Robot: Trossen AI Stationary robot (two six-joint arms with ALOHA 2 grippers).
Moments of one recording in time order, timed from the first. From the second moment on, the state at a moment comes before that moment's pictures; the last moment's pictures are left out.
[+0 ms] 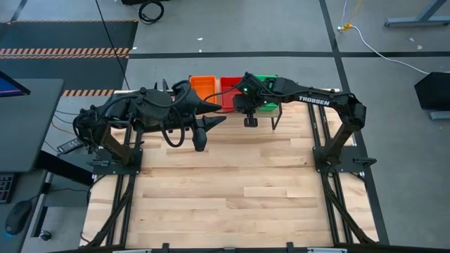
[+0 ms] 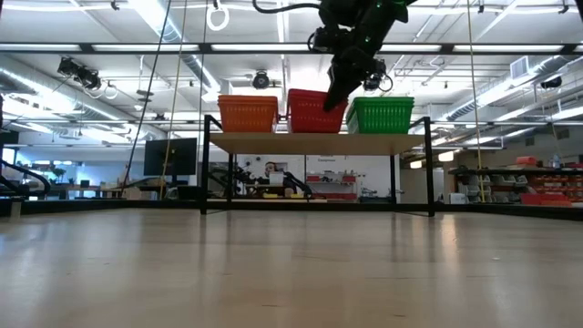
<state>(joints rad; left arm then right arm) -0.20 1.65 2.30 -0.92 -0.48 -0.30 -0.37 1.69 1.56 -0.82 0.01 -0.47</state>
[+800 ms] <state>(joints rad) -0.20 1.65 2.30 -0.92 -0.48 -0.30 -0.36 1.70 1.56 -0.82 0.01 -0.38</state>
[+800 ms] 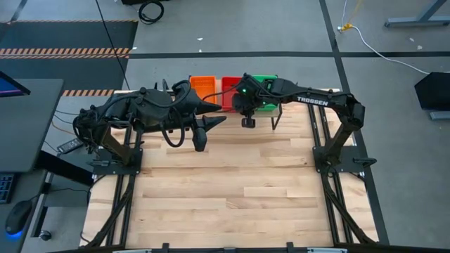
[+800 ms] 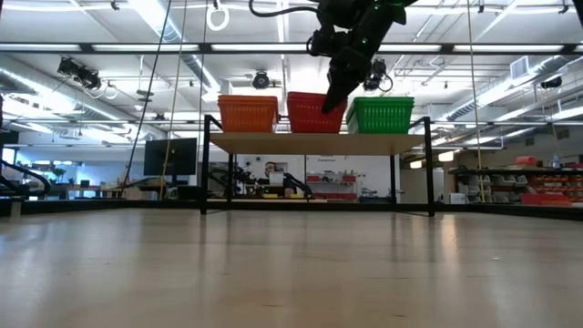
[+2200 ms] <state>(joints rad) -0.13 1.65 2.30 -0.90 -0.34 -0.07 -0.25 1.36 1.61 -0.85 -0.07 0.07</state>
